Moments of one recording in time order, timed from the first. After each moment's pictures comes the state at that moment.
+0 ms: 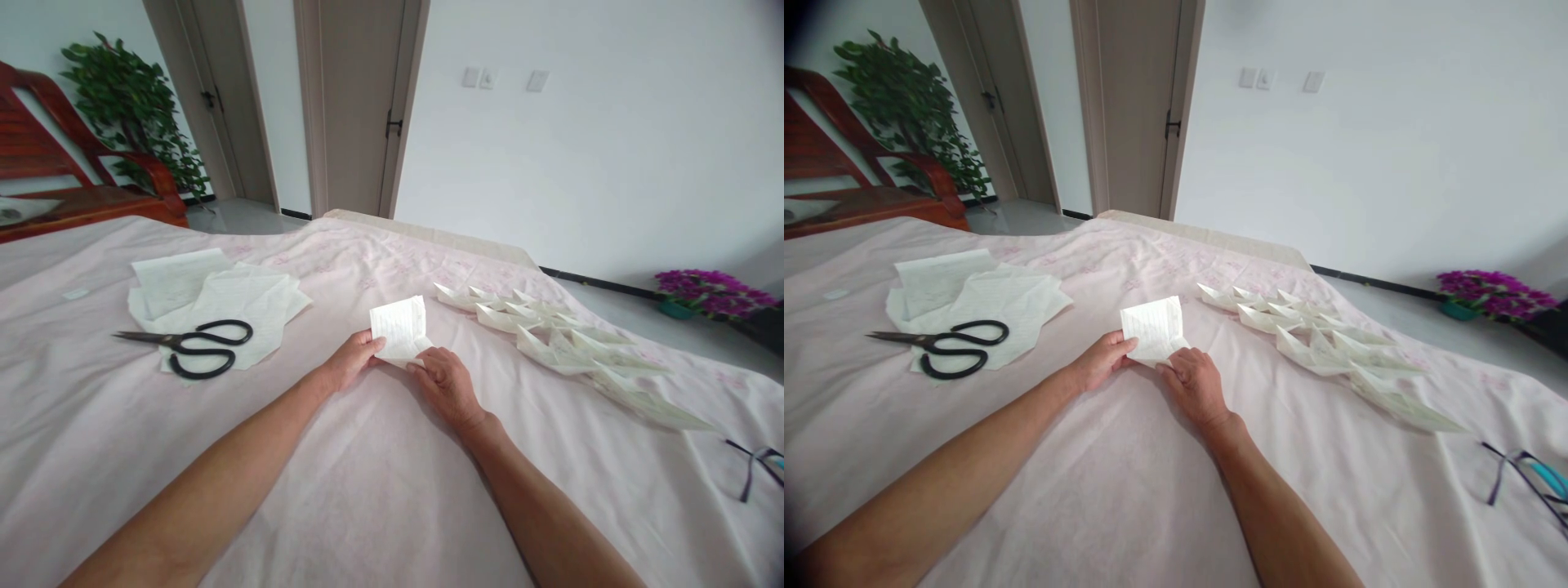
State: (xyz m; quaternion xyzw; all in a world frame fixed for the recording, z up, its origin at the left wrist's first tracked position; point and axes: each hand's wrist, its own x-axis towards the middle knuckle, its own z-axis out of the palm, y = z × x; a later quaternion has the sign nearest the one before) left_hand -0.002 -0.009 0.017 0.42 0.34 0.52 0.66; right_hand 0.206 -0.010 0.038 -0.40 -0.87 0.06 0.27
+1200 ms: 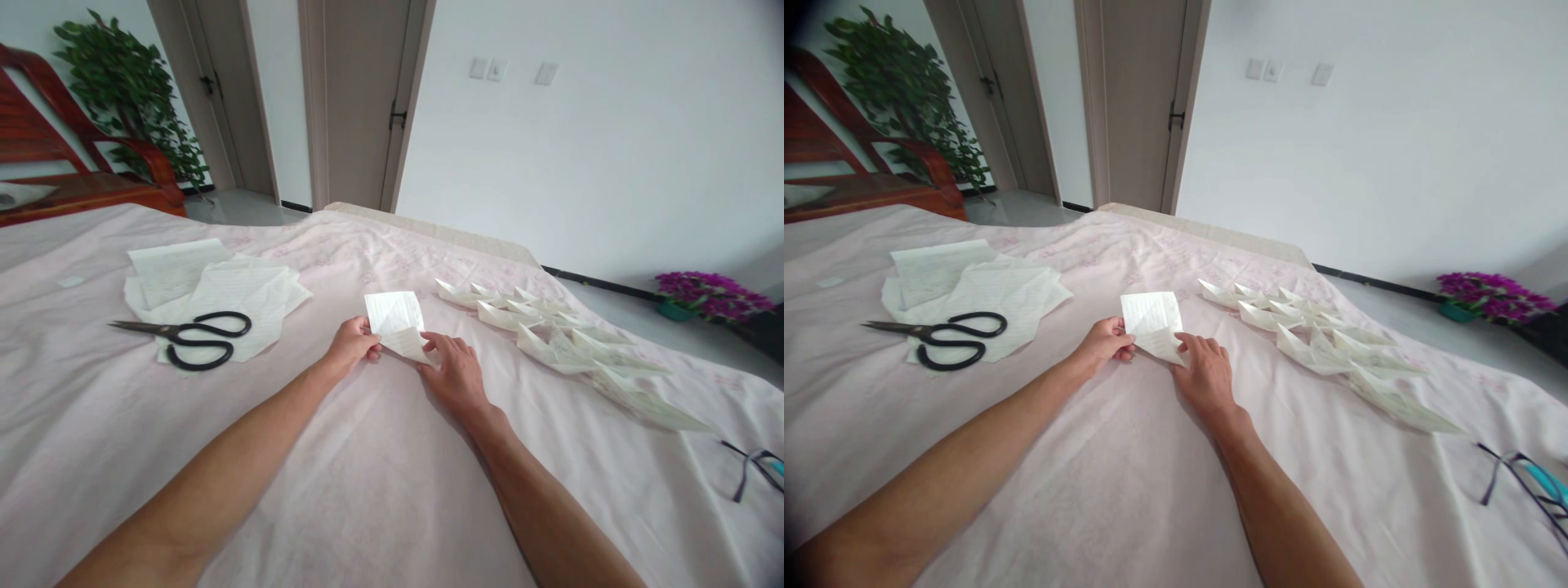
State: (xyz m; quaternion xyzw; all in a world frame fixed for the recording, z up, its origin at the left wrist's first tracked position) left_hand -0.002 0.002 0.023 0.39 0.56 0.52 0.51; right_hand 0.213 0.000 0.037 -0.49 -0.83 0.02 0.26
